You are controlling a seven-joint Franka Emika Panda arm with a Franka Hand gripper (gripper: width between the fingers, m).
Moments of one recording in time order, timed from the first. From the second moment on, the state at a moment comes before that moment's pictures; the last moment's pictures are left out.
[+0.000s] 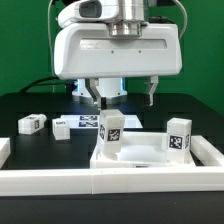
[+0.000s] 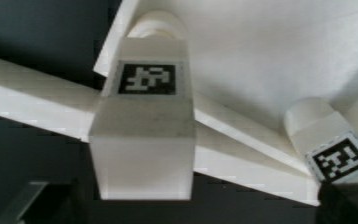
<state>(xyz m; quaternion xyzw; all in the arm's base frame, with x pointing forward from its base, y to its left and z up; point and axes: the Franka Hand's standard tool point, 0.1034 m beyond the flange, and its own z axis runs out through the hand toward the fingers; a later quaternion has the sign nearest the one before) 0.610 -0.015 0.108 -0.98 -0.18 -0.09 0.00</state>
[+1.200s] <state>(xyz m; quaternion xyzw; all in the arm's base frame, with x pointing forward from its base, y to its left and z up) 0.612 -0.027 0.096 -0.98 -0.18 0.00 0.01</state>
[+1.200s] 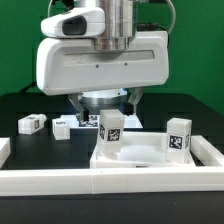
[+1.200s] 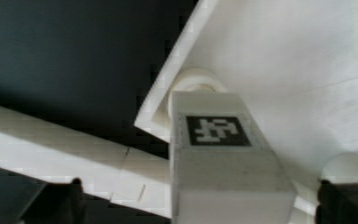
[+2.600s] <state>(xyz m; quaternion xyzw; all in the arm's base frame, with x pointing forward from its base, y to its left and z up) 0.613 -0.025 0.089 -1.00 -0.04 -0.01 0.01</state>
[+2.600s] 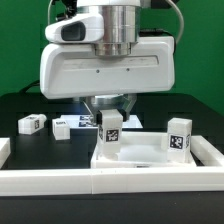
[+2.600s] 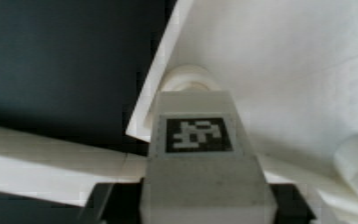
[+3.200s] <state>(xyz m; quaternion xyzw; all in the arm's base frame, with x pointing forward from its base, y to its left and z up) 0.610 0.002 0.089 -0.96 0.29 -0.03 0.03</state>
